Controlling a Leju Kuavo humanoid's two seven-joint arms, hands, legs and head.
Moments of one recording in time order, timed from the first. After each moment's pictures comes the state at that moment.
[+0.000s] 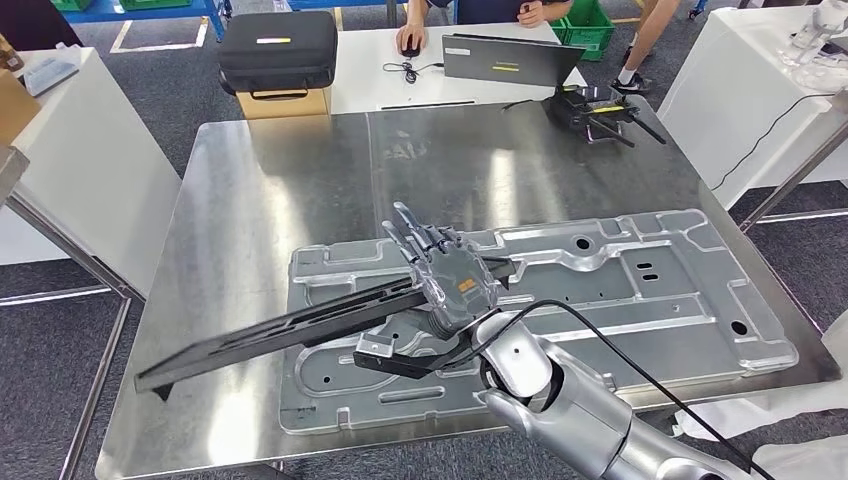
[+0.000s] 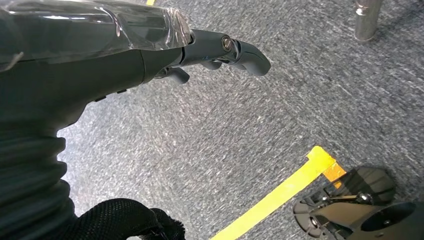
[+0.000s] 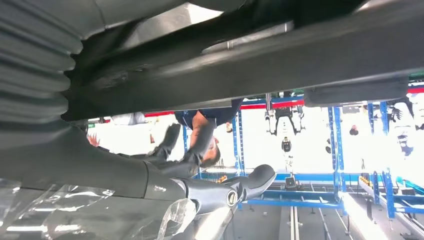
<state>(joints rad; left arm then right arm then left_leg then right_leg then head) -0.13 0.01 -1.20 -0.22 0.75 0.39 0.04 -0.59 -0.14 0.96 -1.51 1.10 -0.36 0.30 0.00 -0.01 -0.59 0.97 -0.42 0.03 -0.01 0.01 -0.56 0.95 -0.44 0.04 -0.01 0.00</state>
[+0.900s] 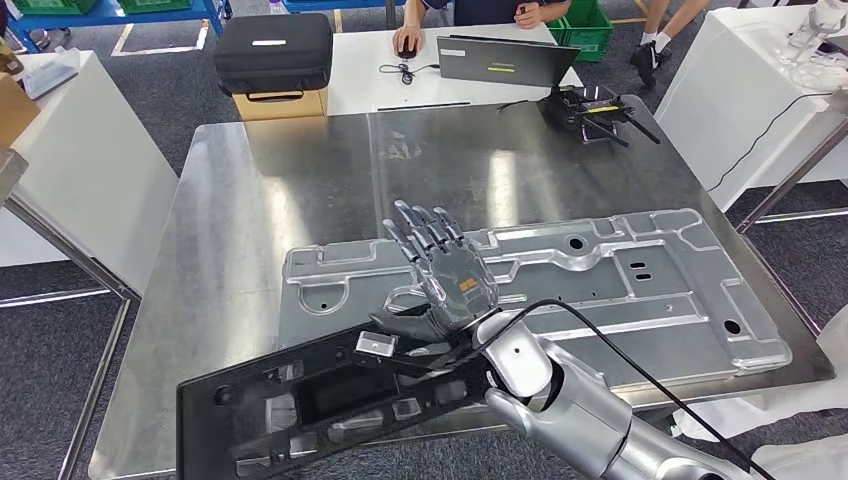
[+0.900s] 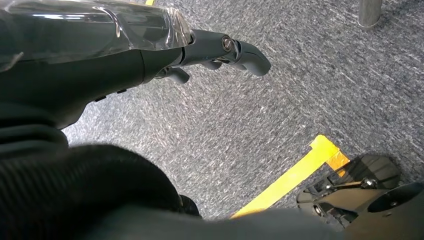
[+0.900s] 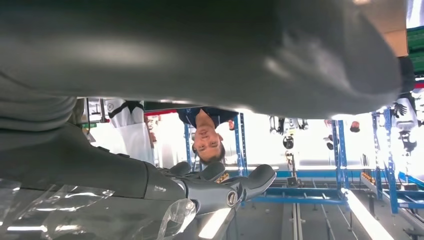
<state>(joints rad) -0.11 0.01 -1.20 -0.22 0.76 0.38 0.04 -0.59 -0.14 0.96 -1.51 1.10 -0.37 0.30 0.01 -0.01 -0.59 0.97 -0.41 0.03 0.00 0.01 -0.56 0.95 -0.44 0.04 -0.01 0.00</state>
